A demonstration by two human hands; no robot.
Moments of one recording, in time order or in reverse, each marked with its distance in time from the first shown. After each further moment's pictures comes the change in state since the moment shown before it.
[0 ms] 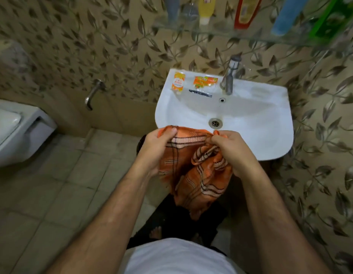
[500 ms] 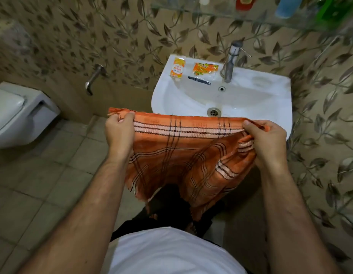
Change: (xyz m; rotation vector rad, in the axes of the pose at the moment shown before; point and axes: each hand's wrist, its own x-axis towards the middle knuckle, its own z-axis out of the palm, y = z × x) left_hand 0.012 -0.017 -0.040 0.301 0.673 0.261; right_hand -0.008 0.031 -0.073 0.240 0.444 -0.085
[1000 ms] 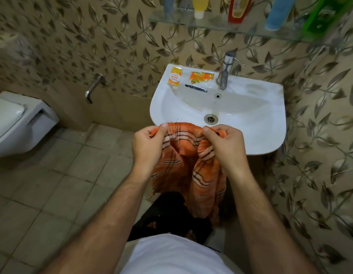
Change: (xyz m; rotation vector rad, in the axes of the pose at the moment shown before) left_hand -0.061 0.002 0.023 0.047 -0.296 0.126; right_hand -0.048 -0.009 0.046 -0.173 -0.271 -0.094
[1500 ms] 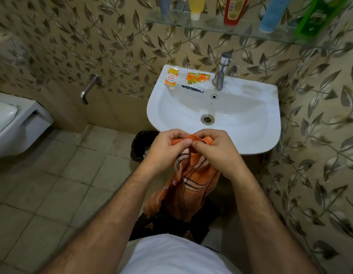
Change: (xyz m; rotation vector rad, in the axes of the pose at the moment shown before) left_hand -0.016 0.017 0.012 0.024 -0.532 0.112; right_hand -0.010 -0.009 -0.005 -0.190 -0.325 -0.081
